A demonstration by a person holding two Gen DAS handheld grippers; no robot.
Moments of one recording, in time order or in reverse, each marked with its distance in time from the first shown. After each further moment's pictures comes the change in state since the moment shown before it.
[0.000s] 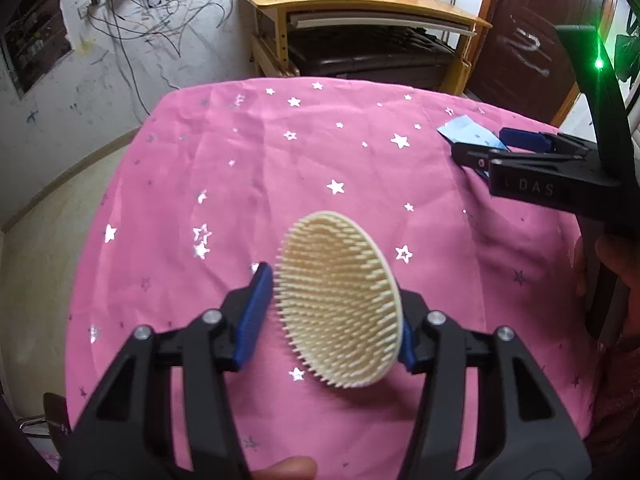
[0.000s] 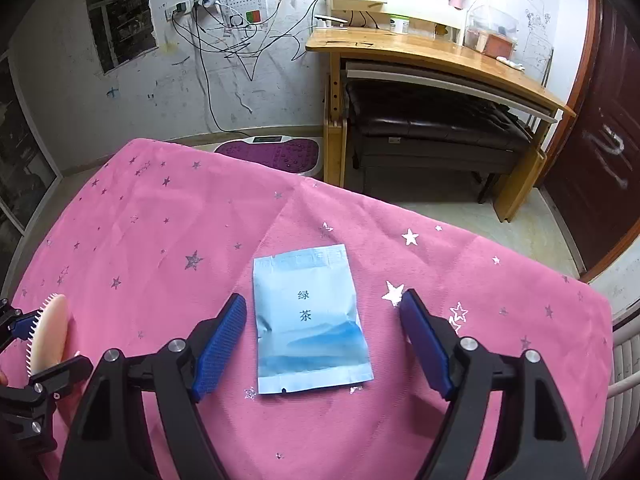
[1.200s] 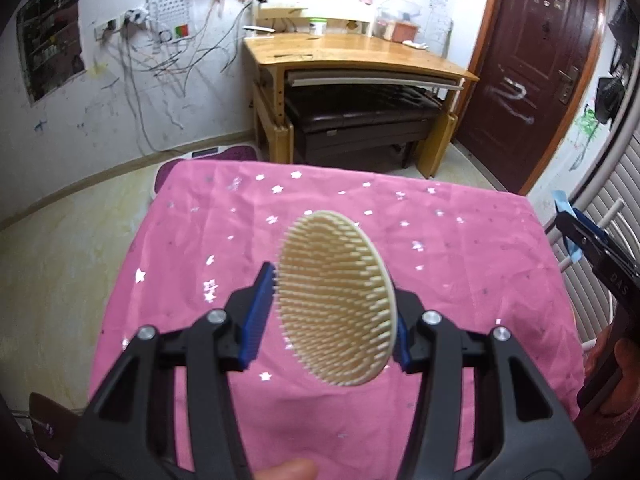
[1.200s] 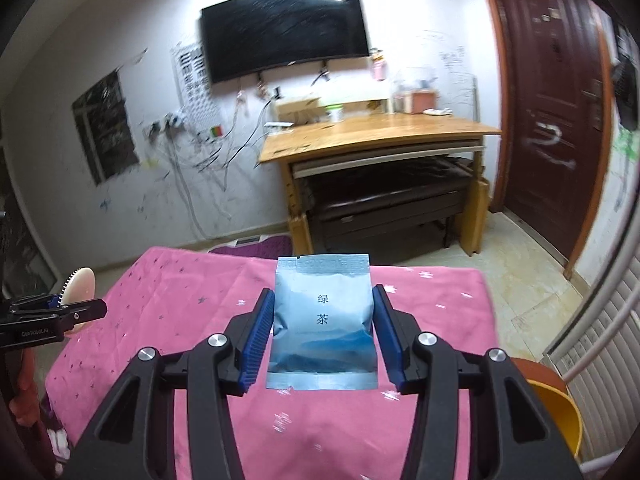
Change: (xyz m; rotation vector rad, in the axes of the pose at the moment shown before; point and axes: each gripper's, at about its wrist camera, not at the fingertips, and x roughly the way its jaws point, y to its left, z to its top) left arm -0.080 -0.027 0.029 -0.037 -0.168 -0.044; right arm -0.178 -0.088 -0.081 0.235 -0.372 -0.028
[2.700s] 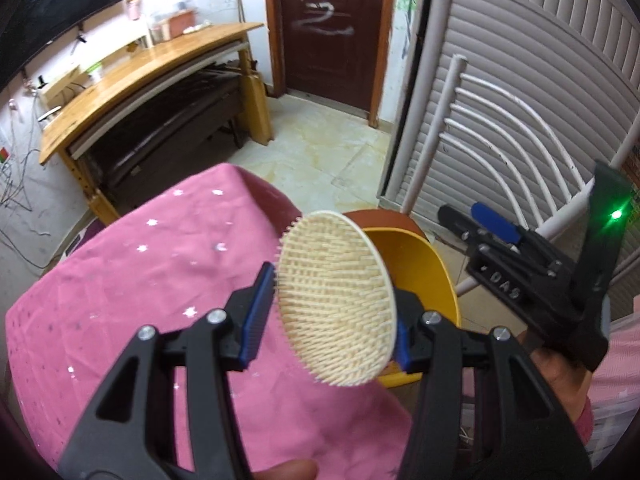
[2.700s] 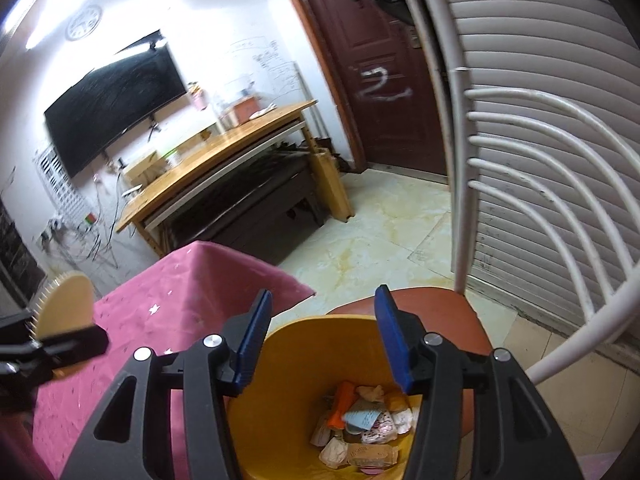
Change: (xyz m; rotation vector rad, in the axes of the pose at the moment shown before) left arm 0.045 -0.361 -0.036 0.529 0.123 -0.330; right arm -0.111 -0.244 -0.114 0.463 -0.062 -0.335
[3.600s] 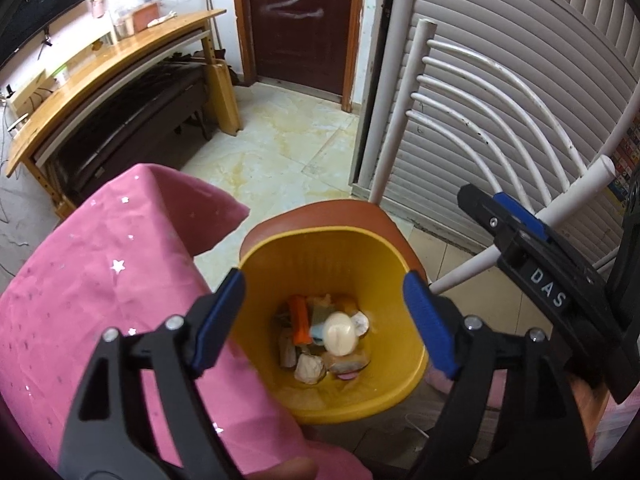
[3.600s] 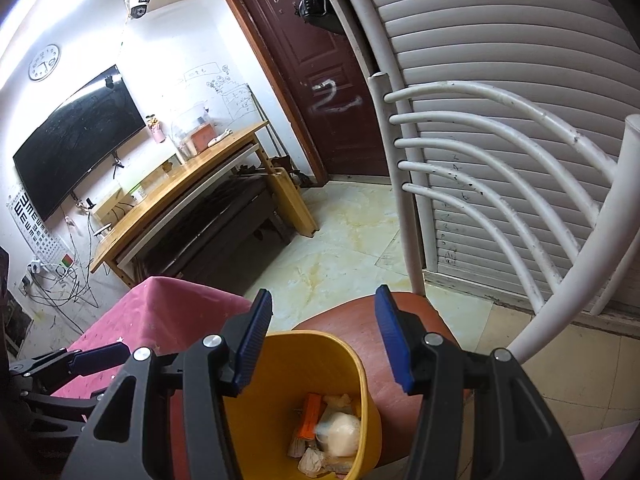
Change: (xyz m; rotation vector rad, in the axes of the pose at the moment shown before) left arm 0.056 -0.053 0.013 0.036 0.040 -0.056; right arm -0.008 -0.050 -0.001 0.108 -0.050 -0.088
